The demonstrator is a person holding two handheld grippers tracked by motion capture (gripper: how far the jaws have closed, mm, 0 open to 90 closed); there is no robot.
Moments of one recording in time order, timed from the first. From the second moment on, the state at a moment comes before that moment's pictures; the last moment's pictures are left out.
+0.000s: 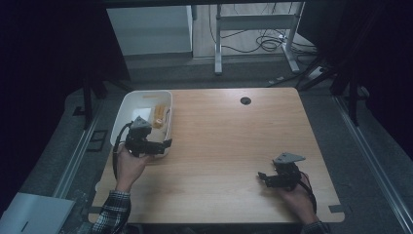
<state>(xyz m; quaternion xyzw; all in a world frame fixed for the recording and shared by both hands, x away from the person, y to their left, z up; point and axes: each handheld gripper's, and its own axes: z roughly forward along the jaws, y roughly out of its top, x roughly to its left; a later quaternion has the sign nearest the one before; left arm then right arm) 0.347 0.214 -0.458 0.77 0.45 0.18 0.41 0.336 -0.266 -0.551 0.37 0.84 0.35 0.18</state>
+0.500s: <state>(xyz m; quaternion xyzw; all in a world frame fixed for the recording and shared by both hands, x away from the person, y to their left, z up) 0.323 0.184 -0.471 0.79 0.41 0.16 0.43 0.336 -0.266 -0.551 0.37 0.84 0.35 0.18</state>
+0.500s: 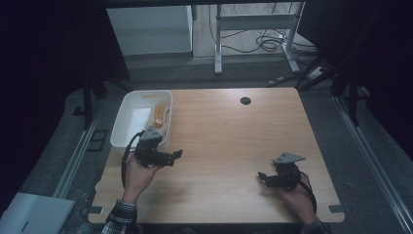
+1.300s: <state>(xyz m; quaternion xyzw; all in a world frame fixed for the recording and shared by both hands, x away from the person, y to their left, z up) 0.296 0.156 -0.537 0.82 0.36 0.13 0.42 0.335 -0.265 -0.551 0.37 0.84 0.35 0.18</state>
